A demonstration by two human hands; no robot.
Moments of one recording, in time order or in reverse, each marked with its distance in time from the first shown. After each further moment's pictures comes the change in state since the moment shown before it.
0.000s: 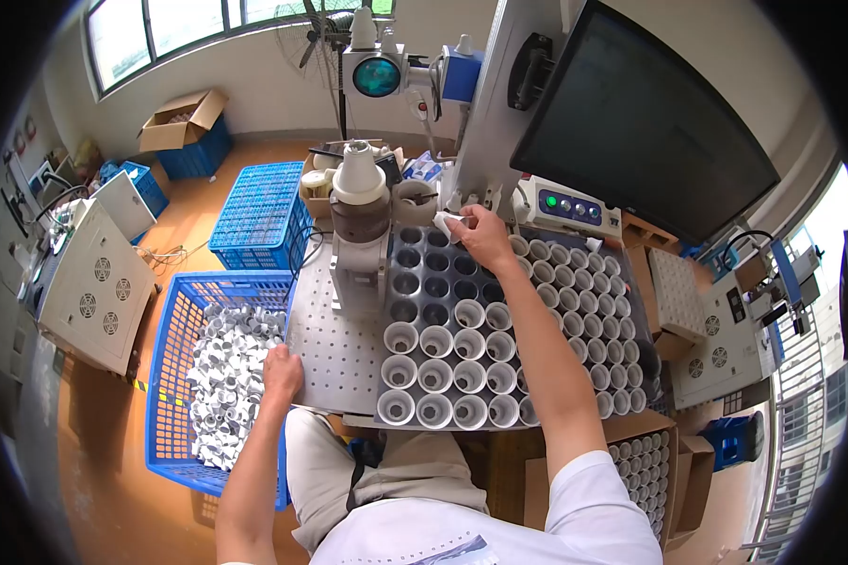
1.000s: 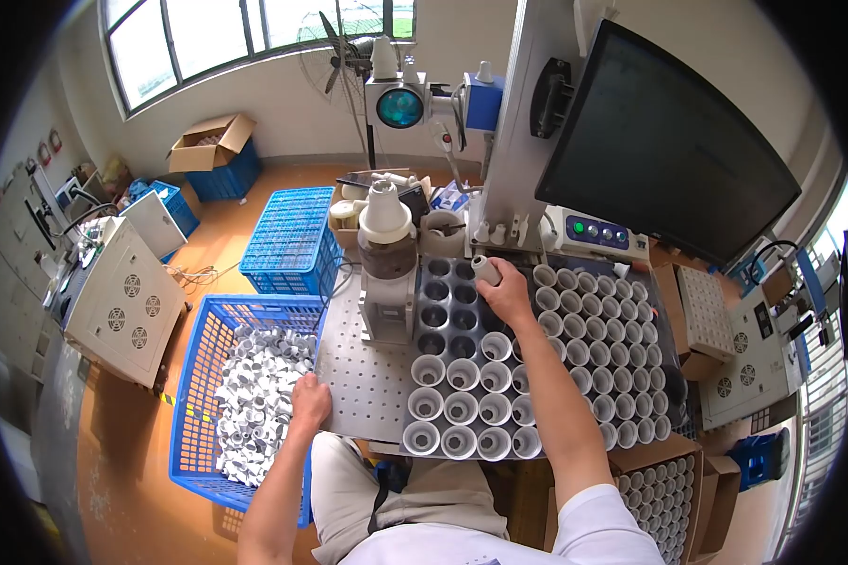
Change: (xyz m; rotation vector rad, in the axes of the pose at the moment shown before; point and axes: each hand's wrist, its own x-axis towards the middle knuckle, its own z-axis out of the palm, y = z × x) left_hand -0.008 0.010 -0.015 0.096 0.016 0.174; right_hand -0.025 0.034 0.028 0.026 0.169 -0.091
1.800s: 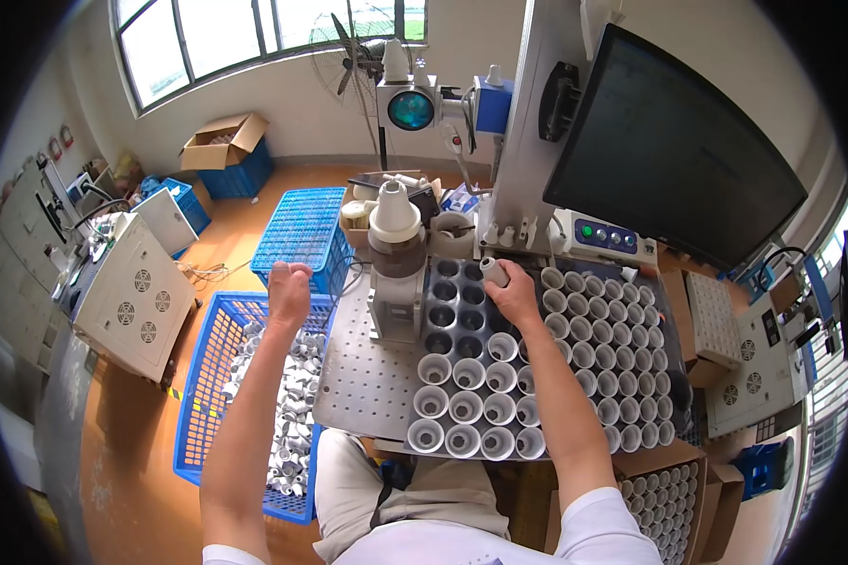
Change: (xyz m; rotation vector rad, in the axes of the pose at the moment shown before) left_hand 0.140 0.038 -0.116 -0.659 0.487 0.045; right_hand -0.001 -0.002 -0.002 0.005 0.003 -0.015
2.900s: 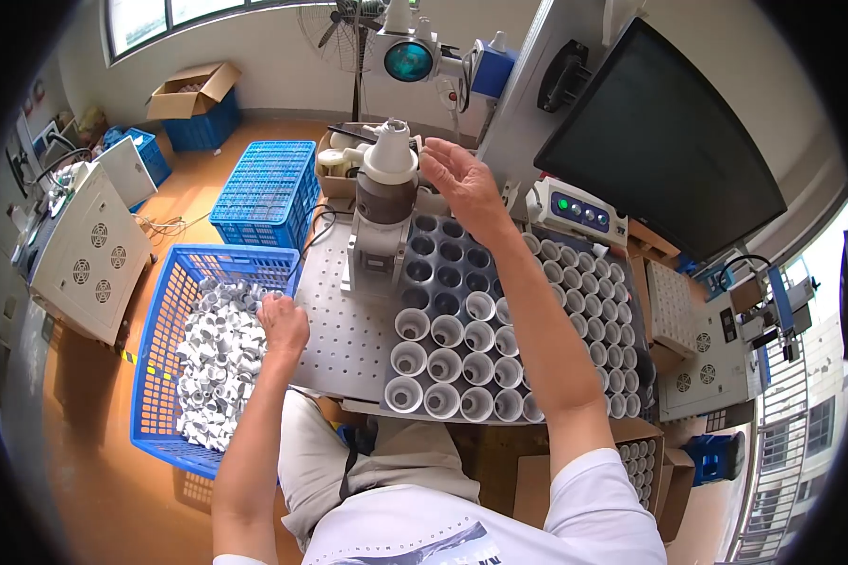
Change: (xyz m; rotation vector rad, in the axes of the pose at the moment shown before) left_hand -0.135 -0.071 0.023 0.683 -0.165 -0.015; right_hand 0.047 -0.155 0.004 0.509 -0.250 -0.172
